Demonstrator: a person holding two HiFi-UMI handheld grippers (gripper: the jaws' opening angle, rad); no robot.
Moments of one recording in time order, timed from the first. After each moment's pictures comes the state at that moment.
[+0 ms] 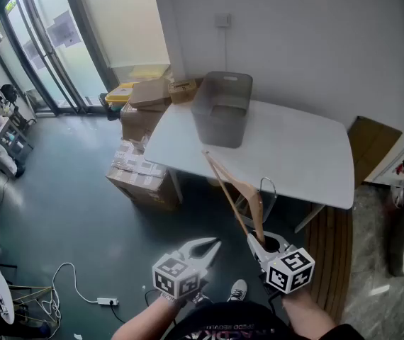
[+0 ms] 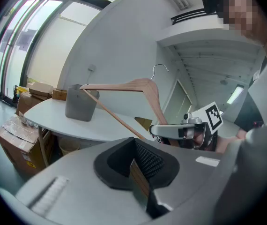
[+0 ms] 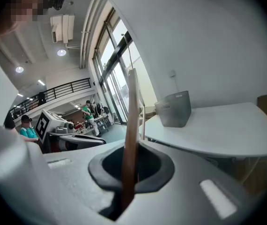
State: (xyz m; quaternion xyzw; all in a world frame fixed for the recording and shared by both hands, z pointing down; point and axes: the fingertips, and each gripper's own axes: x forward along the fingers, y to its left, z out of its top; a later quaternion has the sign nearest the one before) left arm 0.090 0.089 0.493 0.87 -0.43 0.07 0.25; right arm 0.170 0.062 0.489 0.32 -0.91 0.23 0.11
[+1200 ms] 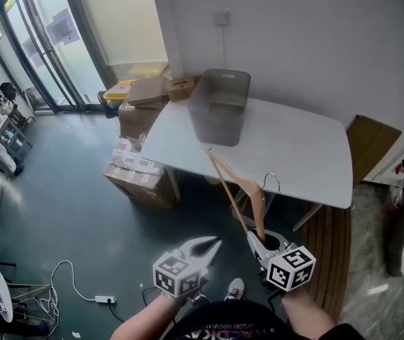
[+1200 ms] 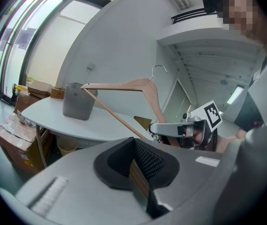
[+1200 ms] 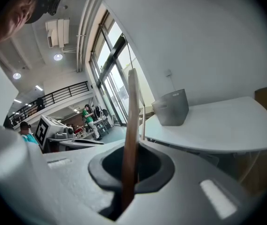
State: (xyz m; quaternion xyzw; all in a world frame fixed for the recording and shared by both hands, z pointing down) left arm 0.107 0.084 0.497 0.87 -0.42 0.07 0.25; right arm 0.186 0.055 0.490 0.33 -0.90 0.26 0.10
